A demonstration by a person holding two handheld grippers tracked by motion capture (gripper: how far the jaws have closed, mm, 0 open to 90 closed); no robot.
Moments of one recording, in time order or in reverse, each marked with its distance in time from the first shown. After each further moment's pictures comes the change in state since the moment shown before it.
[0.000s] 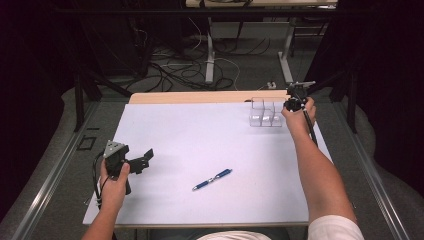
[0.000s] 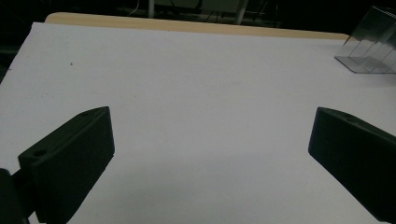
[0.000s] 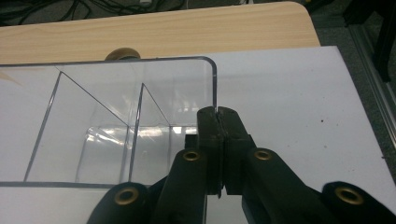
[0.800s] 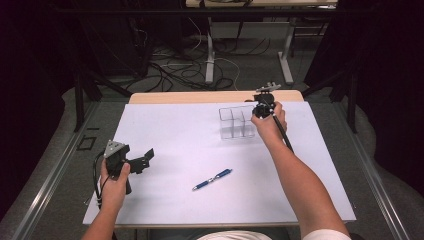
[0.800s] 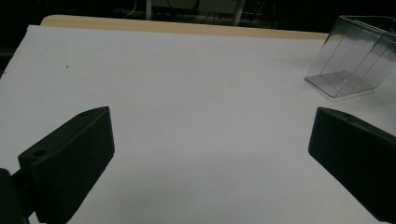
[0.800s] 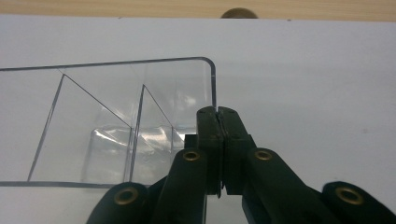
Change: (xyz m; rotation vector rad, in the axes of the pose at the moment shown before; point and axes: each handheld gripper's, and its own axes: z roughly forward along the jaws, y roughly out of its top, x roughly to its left) left arm -0.002 0.001 0.000 -0.003 -0.012 0.004; right arm 0.108 -0.027 -0.023 0.089 0.129 -0.108
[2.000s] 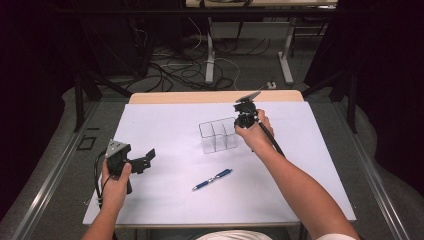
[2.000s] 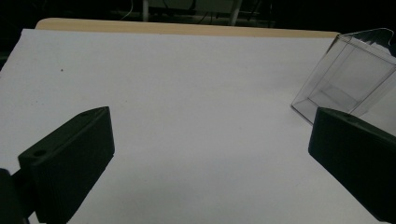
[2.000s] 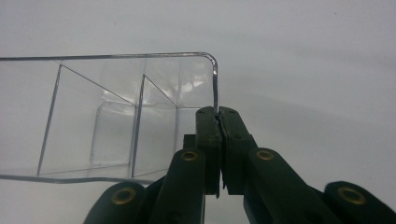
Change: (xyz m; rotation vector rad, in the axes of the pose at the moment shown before) left arm -0.003 0.001 0.001 0.001 -0.007 0.018; right arm 0.050 -0.023 -0.014 0.145 0.132 -0.091
